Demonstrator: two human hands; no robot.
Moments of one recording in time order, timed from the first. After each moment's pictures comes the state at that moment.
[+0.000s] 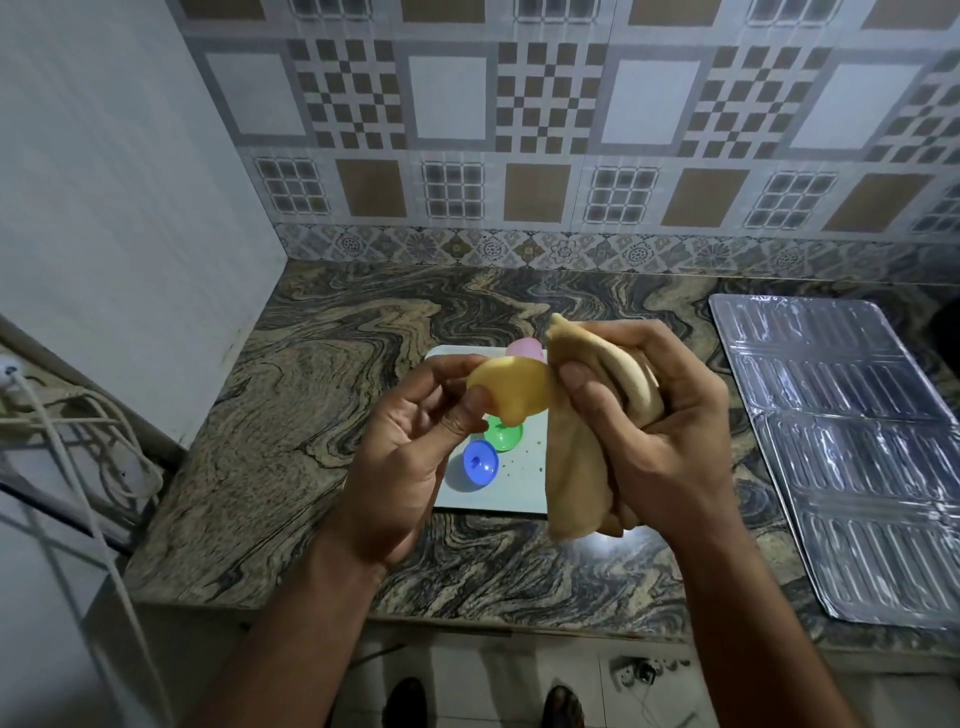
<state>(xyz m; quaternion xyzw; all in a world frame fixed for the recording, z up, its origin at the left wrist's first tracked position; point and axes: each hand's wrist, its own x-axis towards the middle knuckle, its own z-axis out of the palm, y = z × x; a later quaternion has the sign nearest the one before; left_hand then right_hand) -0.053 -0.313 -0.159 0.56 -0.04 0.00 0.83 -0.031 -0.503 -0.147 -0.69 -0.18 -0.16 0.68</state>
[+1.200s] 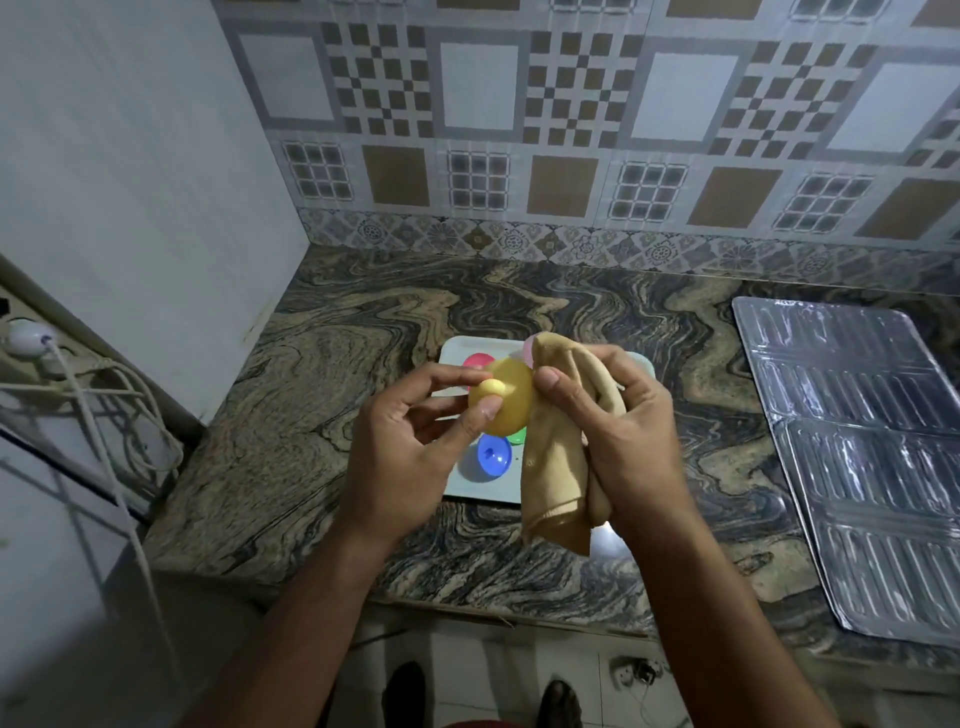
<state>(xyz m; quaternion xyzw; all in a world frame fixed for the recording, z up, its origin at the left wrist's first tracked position) -0.055 -0.294 -0.184 0.73 -0.01 0.14 0.67 -0.023 -0.471 -0.175 -0.61 -0.03 -0.03 0.79</state>
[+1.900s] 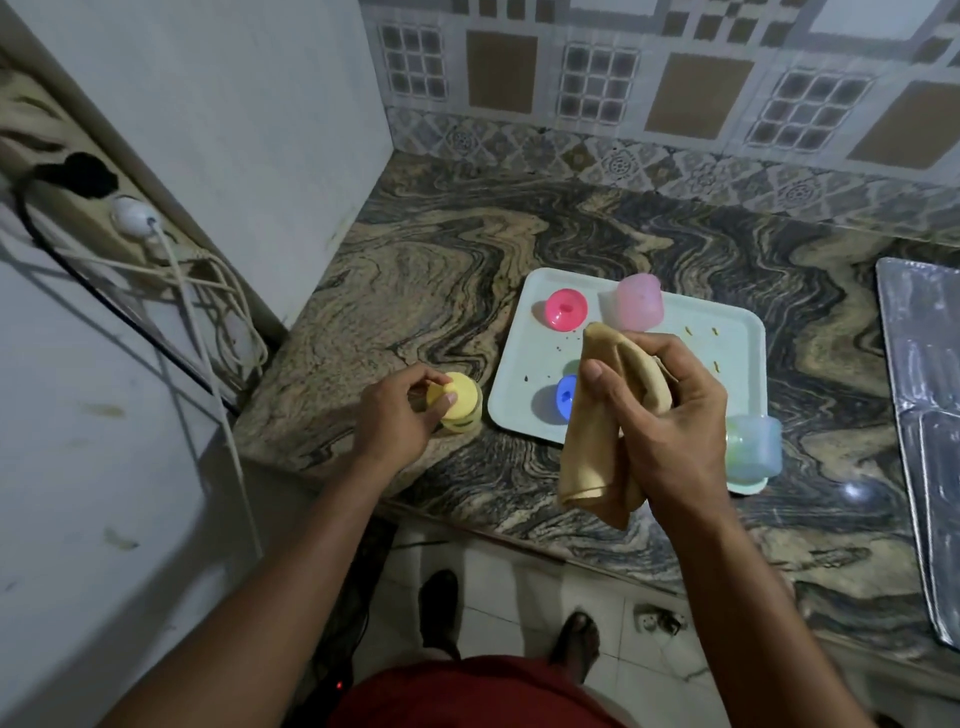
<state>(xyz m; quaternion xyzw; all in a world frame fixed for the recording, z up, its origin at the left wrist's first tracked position) -0.057 -0.174 -0.330 0.90 0.16 0.08 0.39 -0.034 -0.436 -0.225 -0.70 -0.07 -0.02 0.71</state>
